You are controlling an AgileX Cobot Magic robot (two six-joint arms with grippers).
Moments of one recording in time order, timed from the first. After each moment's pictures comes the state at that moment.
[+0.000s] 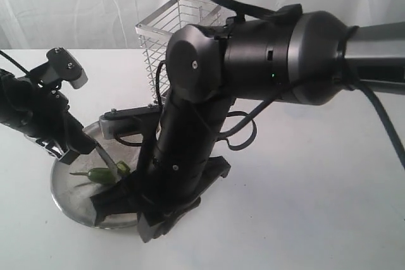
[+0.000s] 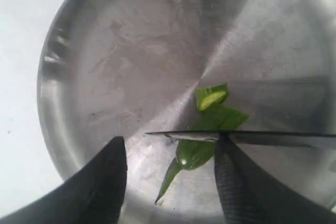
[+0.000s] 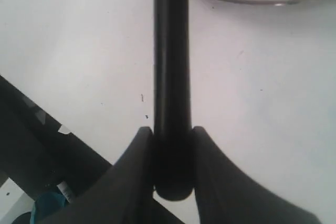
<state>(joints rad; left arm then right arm) -0.09 1.55 -0.91 -0.60 0.59 1.15 0.89 1.80 -1.34 0.36 1.04 0.09</state>
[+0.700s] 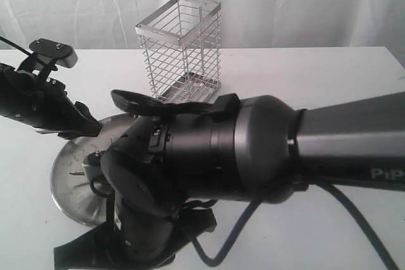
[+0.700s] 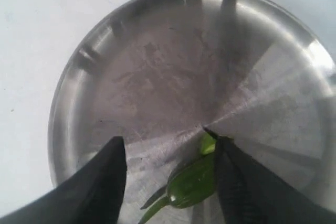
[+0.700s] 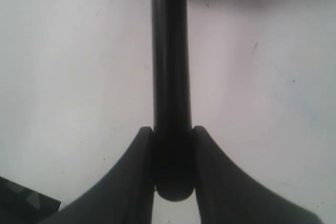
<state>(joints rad) -0.09 1.55 -0.91 -0.69 0.51 0.88 1.13 1.82 -1.24 0.04 0.80 0.74</state>
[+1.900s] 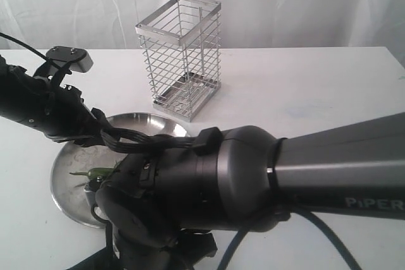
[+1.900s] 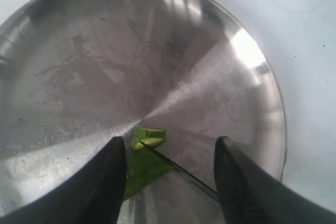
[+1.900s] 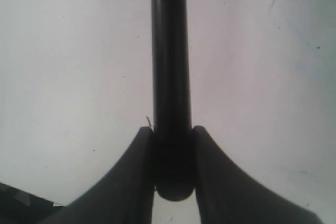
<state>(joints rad) -0.14 1.55 -0.91 -0.78 0.60 0.89 1.17 1.86 -1.20 0.05 0.77 0.78</state>
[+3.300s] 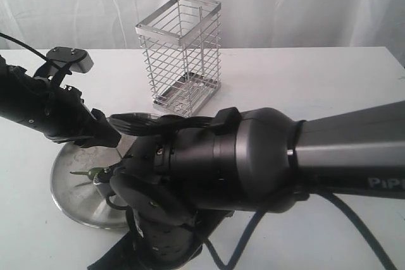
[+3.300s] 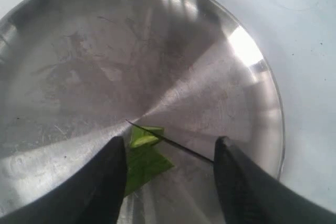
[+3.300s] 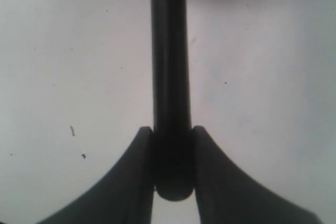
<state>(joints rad) -0.14 1.55 -0.91 -0.78 0.61 0.89 1.13 1.83 -1.20 -0.11 0.86 0.65</state>
